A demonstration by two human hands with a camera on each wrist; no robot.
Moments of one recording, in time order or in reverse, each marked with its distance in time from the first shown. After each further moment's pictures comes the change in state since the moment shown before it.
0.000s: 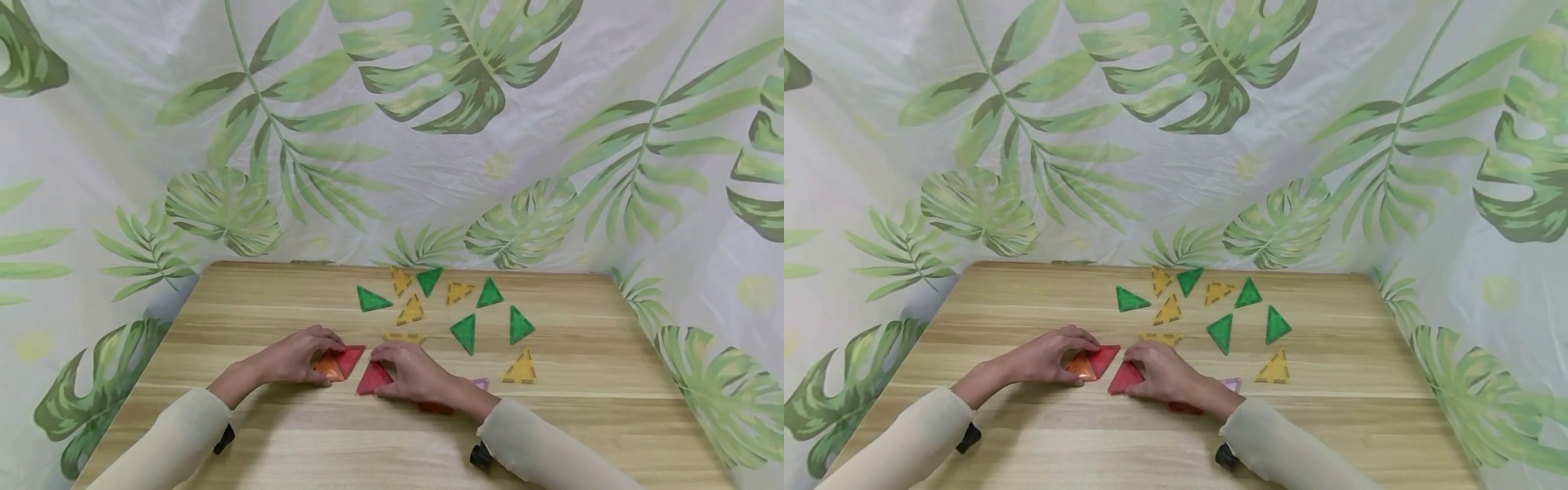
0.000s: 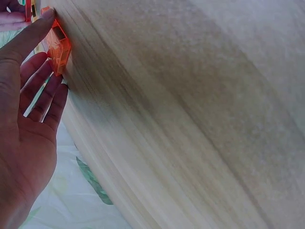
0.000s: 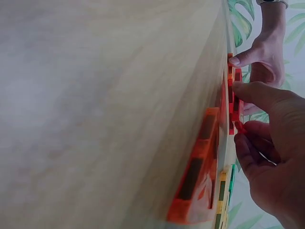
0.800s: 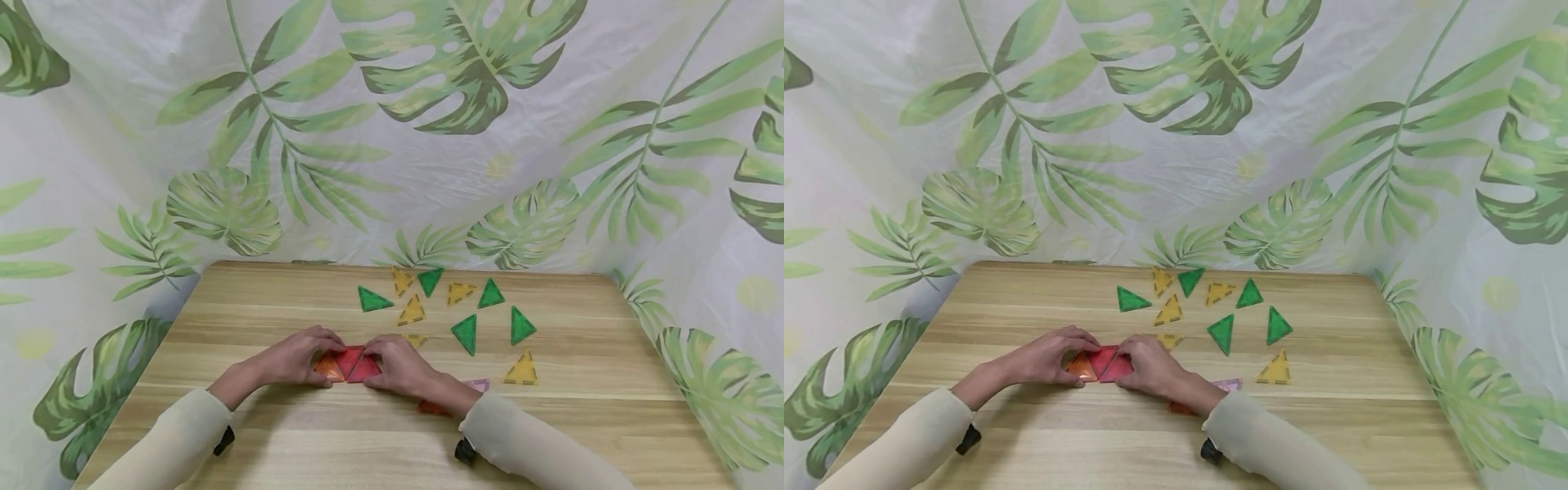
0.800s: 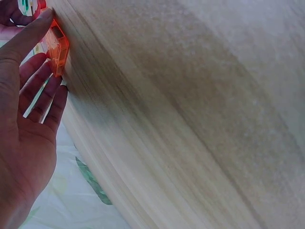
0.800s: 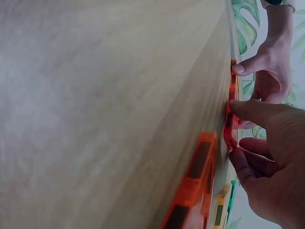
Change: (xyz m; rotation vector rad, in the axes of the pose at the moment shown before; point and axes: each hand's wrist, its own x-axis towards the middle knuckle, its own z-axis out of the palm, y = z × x) left_hand -0.001 0.001 0.000 0.009 0.021 0.019; right_hand 0.027 -0.007 0.011 -0.060 0.065 0.037
